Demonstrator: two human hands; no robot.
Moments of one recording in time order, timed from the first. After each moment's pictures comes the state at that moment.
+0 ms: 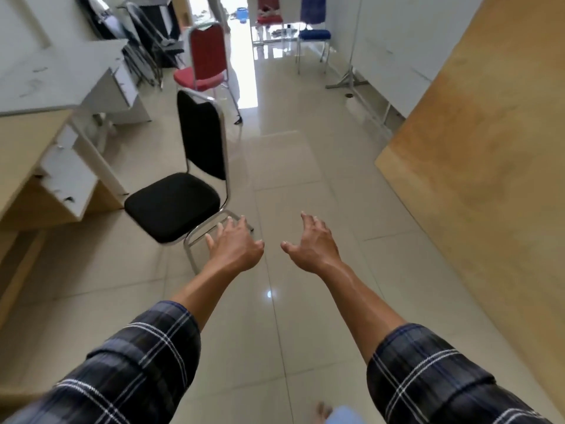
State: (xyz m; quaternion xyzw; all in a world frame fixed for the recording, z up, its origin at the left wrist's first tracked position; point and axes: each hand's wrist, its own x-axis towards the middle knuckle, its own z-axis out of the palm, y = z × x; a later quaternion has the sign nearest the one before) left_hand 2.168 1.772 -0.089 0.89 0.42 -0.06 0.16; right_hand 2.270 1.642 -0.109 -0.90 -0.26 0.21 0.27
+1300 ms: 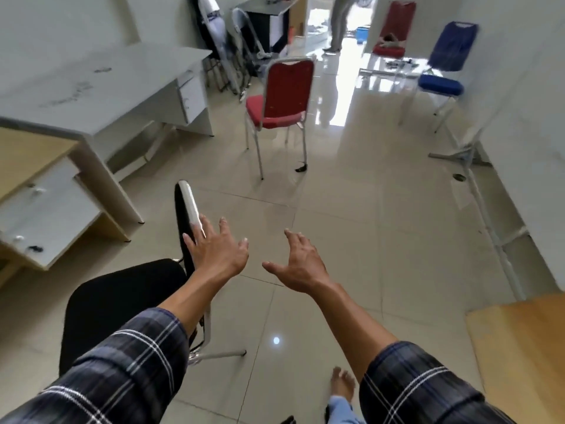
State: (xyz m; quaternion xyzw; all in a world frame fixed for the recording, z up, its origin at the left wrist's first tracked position) left_hand 2.683 2.281 -0.106 0.76 0.63 0.00 0.13; right_hand 2.829 2.191 -0.116 -0.80 -0.50 0.29 0.17
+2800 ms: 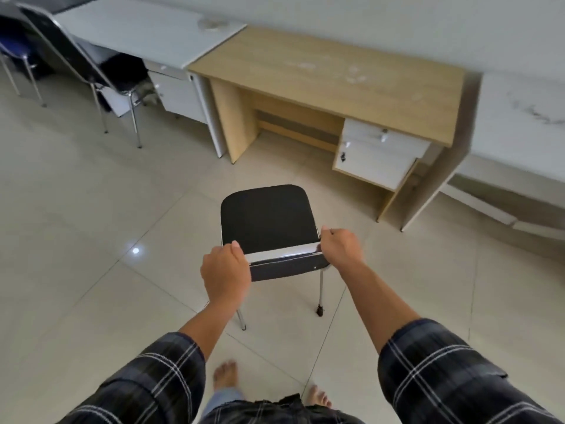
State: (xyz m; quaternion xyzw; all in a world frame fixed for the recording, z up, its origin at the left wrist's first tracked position) left_hand 2.756 2.415 -0.187 -0.09 0.96 0.25 -0.06; right_hand 2.753 2.629 -0.168 -0.31 -0.87 0.35 -0.12
